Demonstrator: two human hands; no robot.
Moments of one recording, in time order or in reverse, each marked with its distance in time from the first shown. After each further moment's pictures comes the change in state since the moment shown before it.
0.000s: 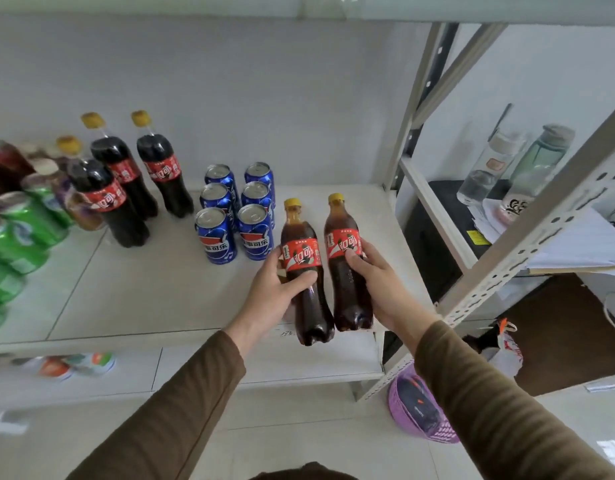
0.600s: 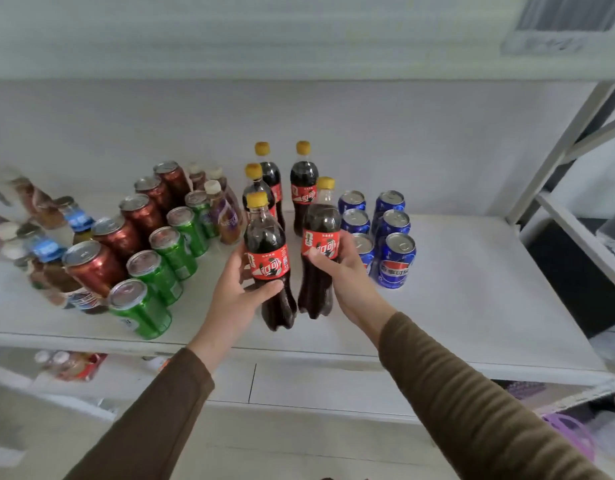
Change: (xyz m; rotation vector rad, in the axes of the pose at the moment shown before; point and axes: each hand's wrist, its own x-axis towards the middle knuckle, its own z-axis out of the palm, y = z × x) left_hand -0.036 -0.006 -0.296 0.031 0.284 0.242; right_hand 0.059 0.018 0.297 -0.045 -0.211 -0.219
